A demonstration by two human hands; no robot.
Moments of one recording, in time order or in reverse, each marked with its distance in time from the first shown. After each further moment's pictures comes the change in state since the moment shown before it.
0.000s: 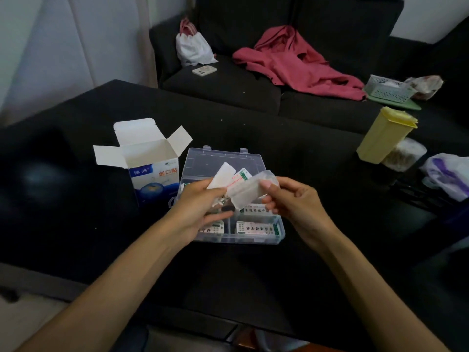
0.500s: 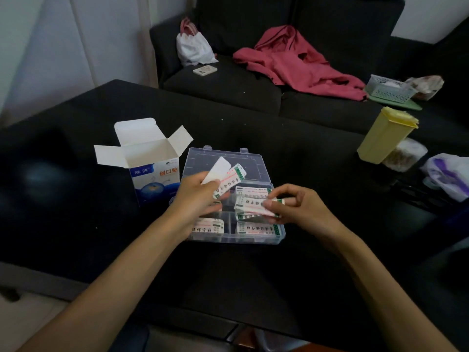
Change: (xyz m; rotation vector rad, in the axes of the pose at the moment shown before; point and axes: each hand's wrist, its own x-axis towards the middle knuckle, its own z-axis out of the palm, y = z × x) left_hand -0.001 0.008 0.000 0.132 0.110 0.082; right_hand 0.004 0.005 -0.019 -0.266 -0.128 0.037
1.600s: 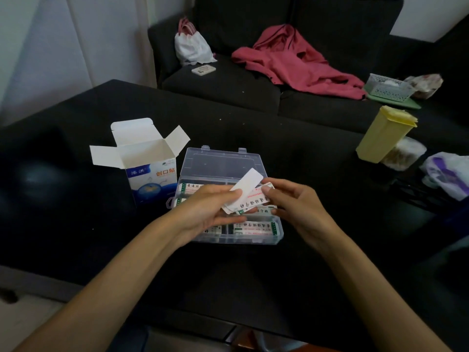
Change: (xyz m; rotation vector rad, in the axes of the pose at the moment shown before) left_hand -0.003 -0.003 0.006 -0.045 -0.338 -0.141; right_hand 0.000 -0.007 0.015 0.158 0.154 0.039
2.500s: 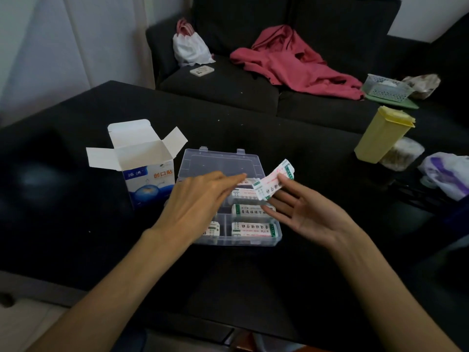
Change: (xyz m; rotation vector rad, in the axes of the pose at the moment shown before) left_hand 0.001 -0.003 -0.012 1.452 0.358 0.730; right_hand -0.001 -0.012 -0.015 0.575 -0.097 0.278
